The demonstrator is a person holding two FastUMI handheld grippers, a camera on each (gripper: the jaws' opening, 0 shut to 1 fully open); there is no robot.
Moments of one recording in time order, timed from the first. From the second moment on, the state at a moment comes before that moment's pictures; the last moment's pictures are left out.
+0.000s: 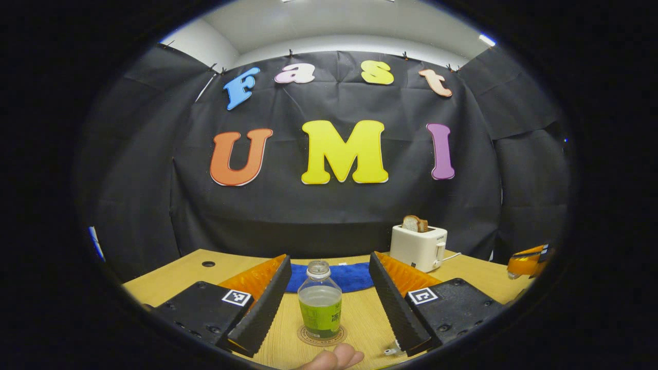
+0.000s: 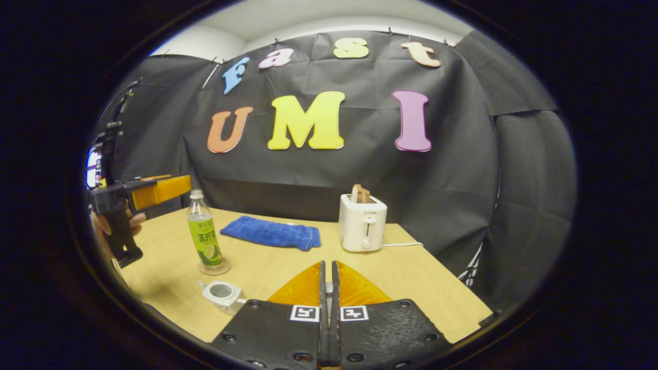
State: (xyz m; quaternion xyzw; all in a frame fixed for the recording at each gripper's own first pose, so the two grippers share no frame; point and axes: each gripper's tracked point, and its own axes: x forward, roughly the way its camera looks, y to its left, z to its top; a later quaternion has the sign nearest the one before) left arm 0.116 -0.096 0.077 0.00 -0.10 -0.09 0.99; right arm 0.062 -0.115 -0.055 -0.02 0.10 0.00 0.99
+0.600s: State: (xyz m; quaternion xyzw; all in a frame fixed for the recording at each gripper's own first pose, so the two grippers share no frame) left arm 0.025 0.000 0.056 0.04 -0.11 -0.01 0.99; right arm 0.095 0.007 -0.103 0.01 0.12 0.09 0.99
